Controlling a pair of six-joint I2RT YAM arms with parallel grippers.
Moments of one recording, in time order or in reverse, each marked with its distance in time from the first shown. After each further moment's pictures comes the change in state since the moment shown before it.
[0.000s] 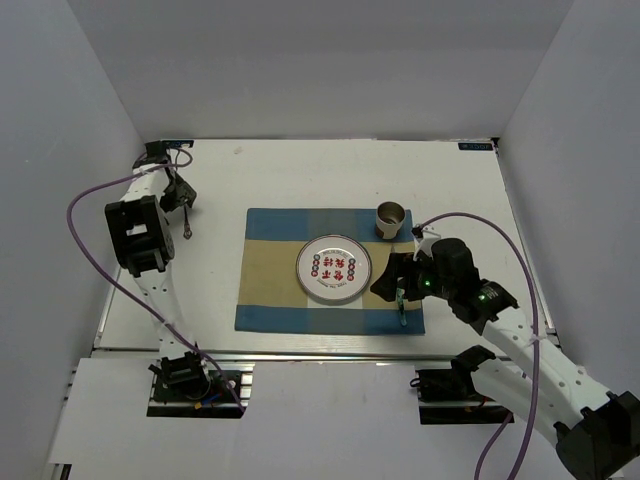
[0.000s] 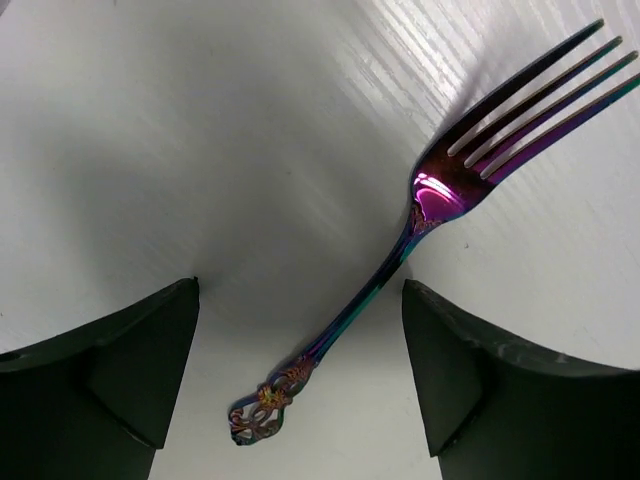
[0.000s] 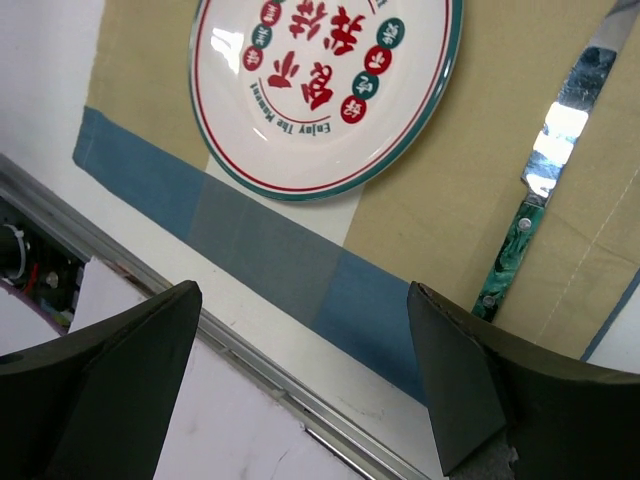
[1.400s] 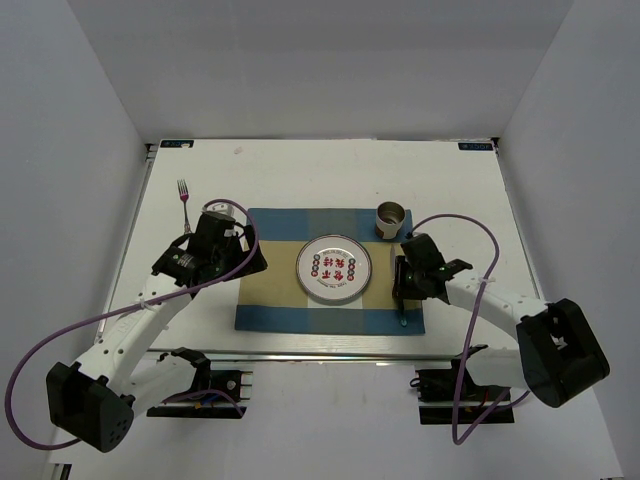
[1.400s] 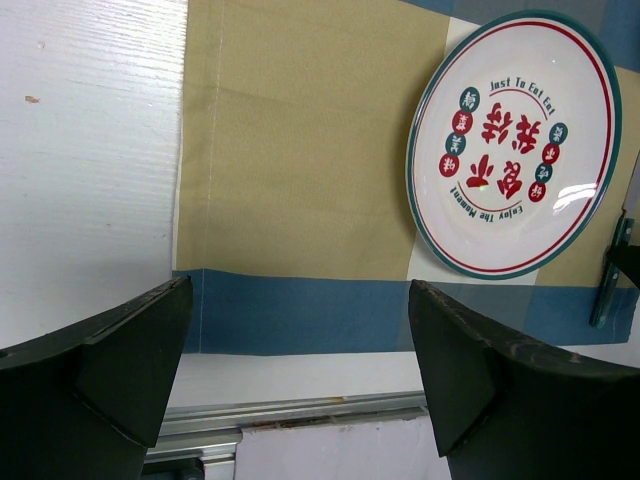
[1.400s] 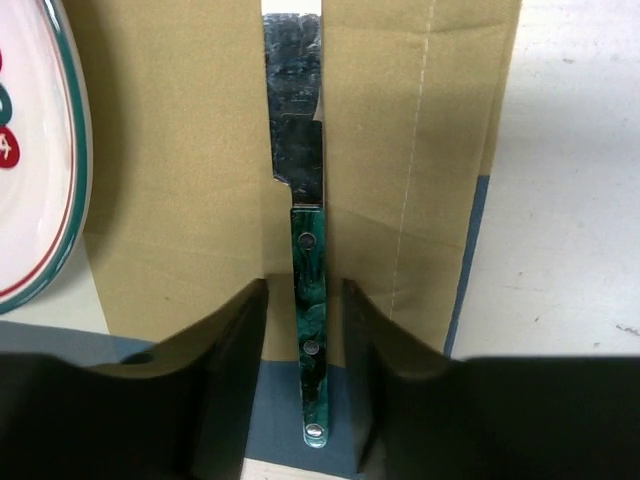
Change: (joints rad) left arm -0.644 -1.273 -0.984 0.012 0.143 -0.063; right arm -0.011 0.453 0.008 0.046 0.340 0.042
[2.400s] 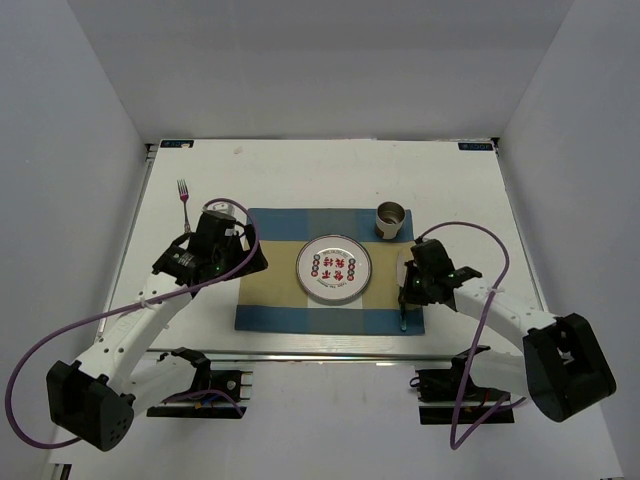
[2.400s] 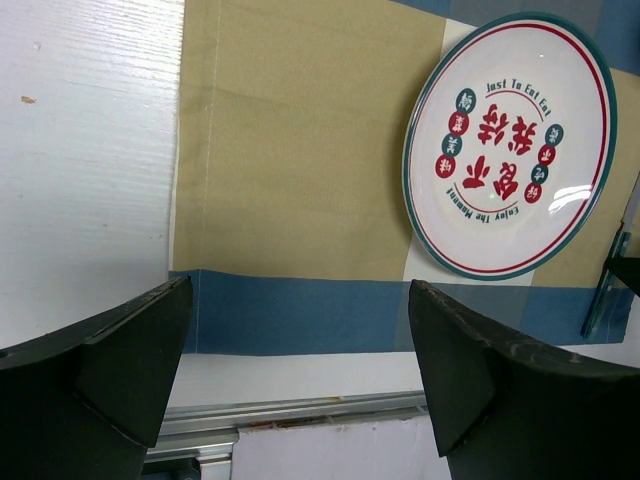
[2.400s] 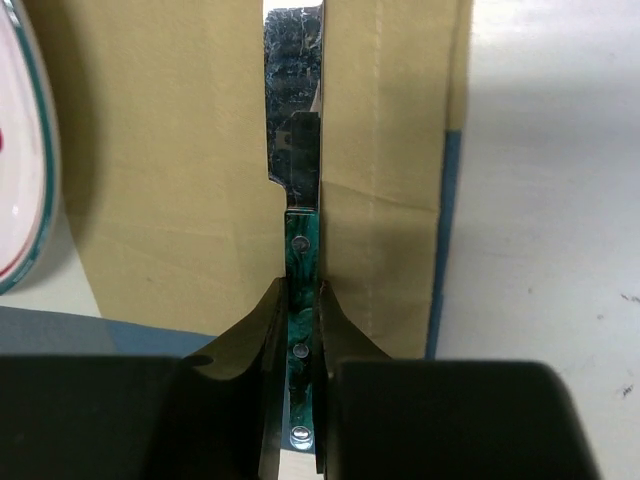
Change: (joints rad) left arm 0.000 0.007 0.007 -0.001 0.000 -0.007; right arm -0.056 -0.082 -0.074 0.002 -0.063 0.036
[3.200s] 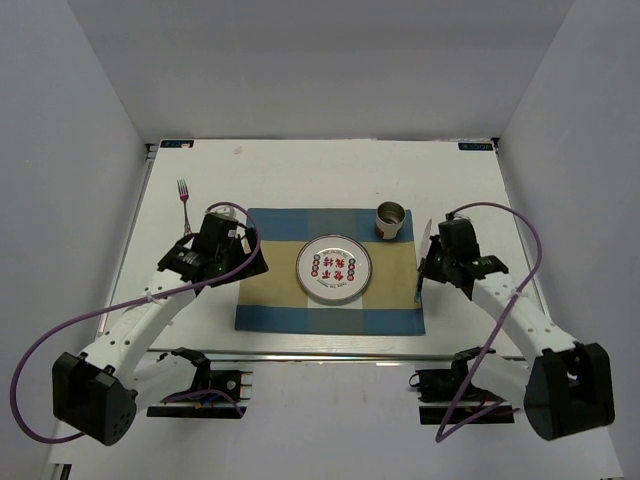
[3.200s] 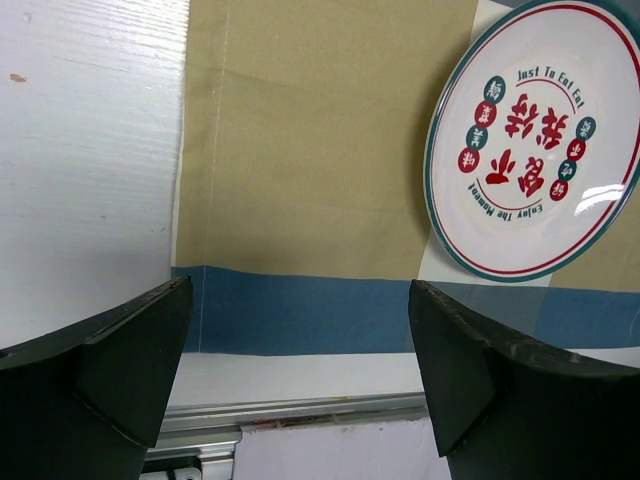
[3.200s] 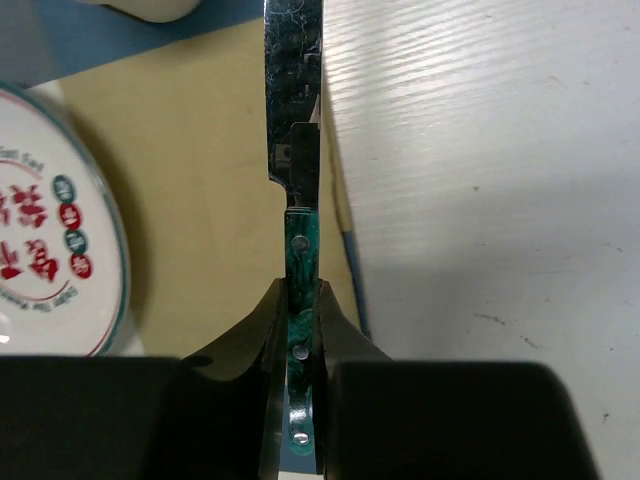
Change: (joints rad) left arm 0.009 0.033 -0.035 0.017 0.014 -0.007; right arm -0.190 -0.069 0.145 -0.082 0.068 -0.030
